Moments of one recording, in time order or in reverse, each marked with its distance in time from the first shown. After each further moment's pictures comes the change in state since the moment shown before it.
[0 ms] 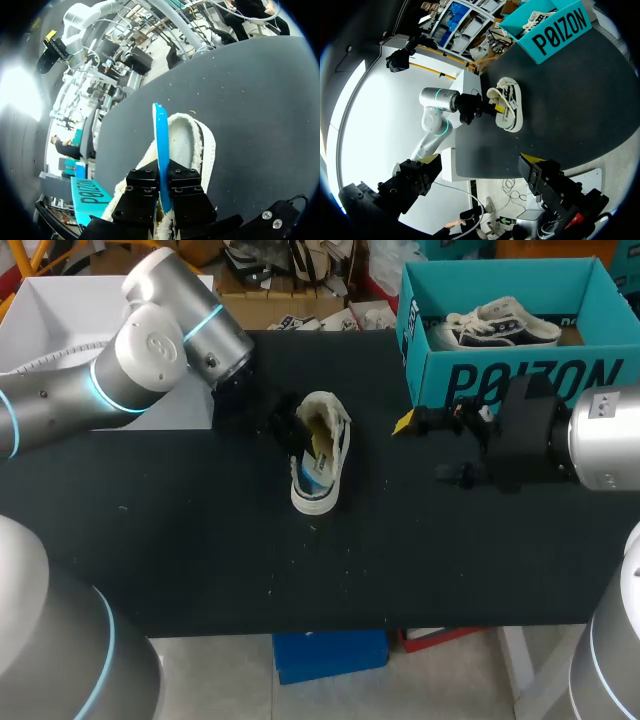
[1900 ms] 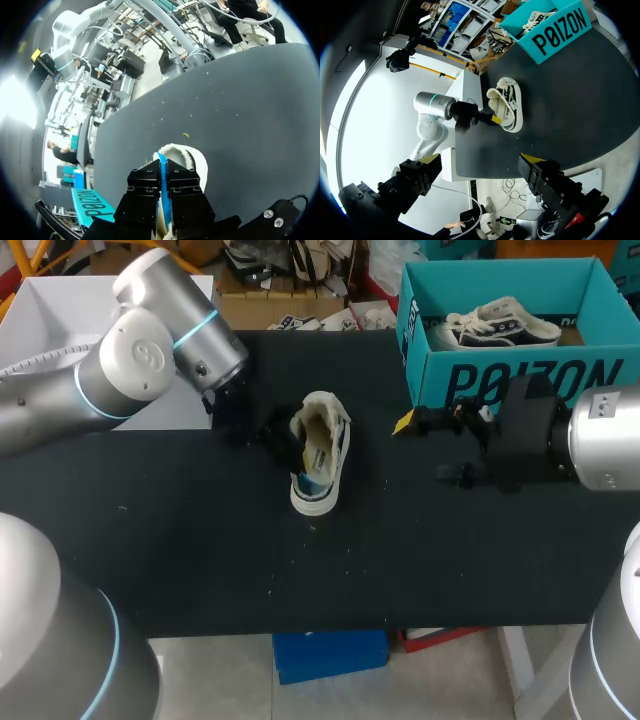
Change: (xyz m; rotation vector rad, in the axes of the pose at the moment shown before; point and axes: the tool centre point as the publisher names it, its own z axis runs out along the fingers) left arm 0.006 -0.042 -0.002 0.006 0.047 0.042; right arm 0.000 0.000 0.000 0.000 0.000 0.000
